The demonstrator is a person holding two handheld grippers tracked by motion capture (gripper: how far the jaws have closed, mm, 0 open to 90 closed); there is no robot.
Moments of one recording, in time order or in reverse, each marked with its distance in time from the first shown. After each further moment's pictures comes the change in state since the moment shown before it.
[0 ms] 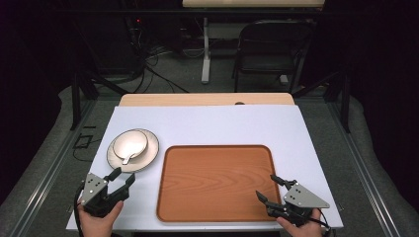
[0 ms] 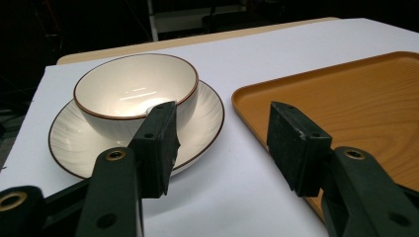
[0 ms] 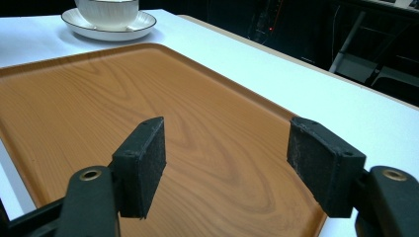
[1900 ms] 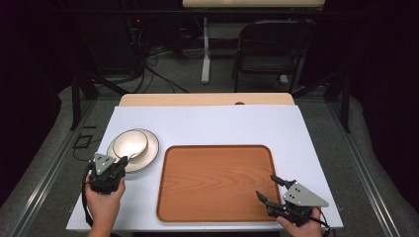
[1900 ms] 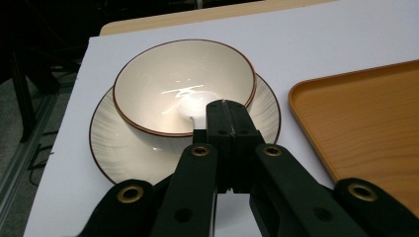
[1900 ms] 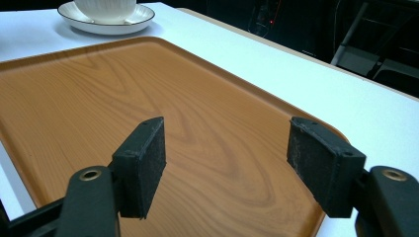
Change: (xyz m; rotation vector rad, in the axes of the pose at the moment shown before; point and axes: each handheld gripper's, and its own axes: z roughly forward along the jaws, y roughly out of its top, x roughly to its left) left arm 0.010 0.032 0.040 0.175 0.180 -0.043; right arm -0.001 -0.002 0.002 0.022 -0.001 0.008
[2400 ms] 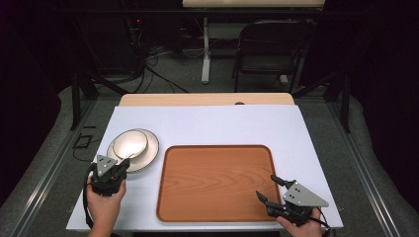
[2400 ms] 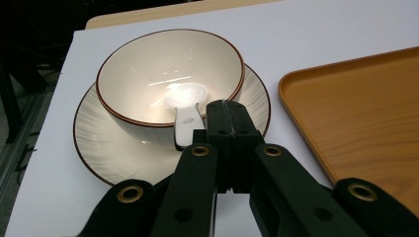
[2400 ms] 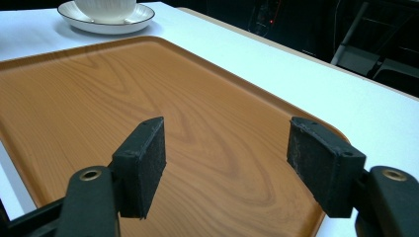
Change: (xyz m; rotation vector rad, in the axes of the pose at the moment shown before) left arm -0.002 -0.005 0.003 0.013 -0.035 0.012; right arm 0.000 0.000 0.000 0.002 0.000 0.000
